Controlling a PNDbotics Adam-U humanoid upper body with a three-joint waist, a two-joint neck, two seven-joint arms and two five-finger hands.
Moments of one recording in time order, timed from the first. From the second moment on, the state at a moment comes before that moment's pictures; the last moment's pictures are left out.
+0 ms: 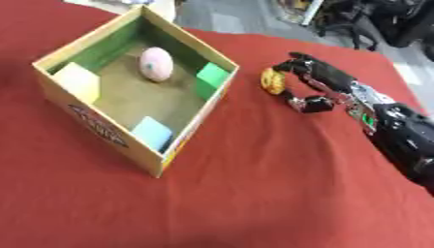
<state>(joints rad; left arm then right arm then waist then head) -0.60 0.43 -0.29 -1.99 0.36 -0.47 -0.29 -0.20 -1.04 -0.23 -1.06 0.78 -0.86 -0.39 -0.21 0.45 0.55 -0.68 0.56</state>
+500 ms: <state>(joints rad) -0.61 0.43 -0.30 -1.99 0.35 -0.47 -0.30 -0.21 -1.04 -0.24 -1.05 0.79 -0.85 -0.40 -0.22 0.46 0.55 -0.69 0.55</state>
